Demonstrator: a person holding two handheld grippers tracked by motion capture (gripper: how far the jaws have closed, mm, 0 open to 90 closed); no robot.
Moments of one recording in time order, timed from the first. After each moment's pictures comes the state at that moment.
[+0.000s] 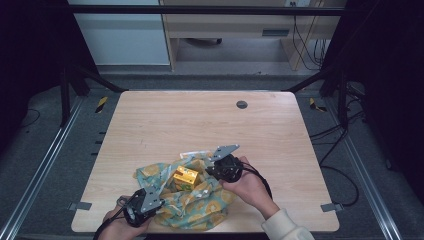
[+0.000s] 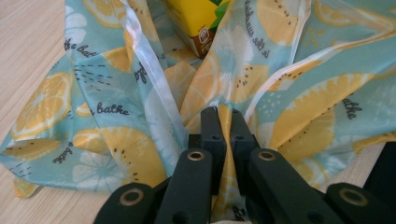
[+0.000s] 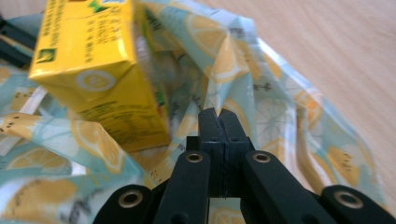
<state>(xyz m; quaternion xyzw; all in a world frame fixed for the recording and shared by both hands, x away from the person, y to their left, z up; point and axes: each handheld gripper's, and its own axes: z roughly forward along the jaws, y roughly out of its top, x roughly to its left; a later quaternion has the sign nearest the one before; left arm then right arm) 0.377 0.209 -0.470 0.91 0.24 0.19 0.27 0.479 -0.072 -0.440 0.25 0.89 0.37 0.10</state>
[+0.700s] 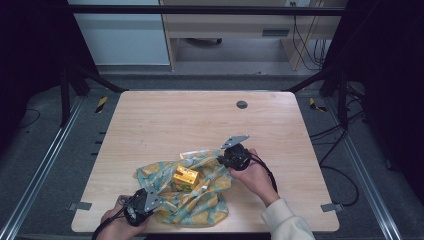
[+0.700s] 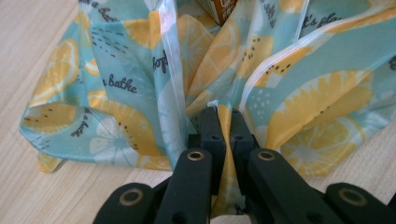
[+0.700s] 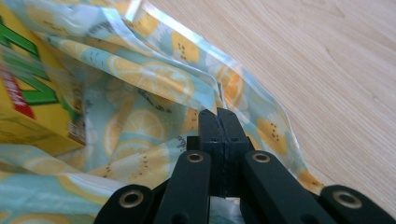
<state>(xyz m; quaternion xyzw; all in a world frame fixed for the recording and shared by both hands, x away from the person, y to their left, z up) 0.381 0.210 -0.476 0.92 0.25 0.21 0.21 0.519 -0.099 -0.459 0.32 0.87 0.36 0.12</state>
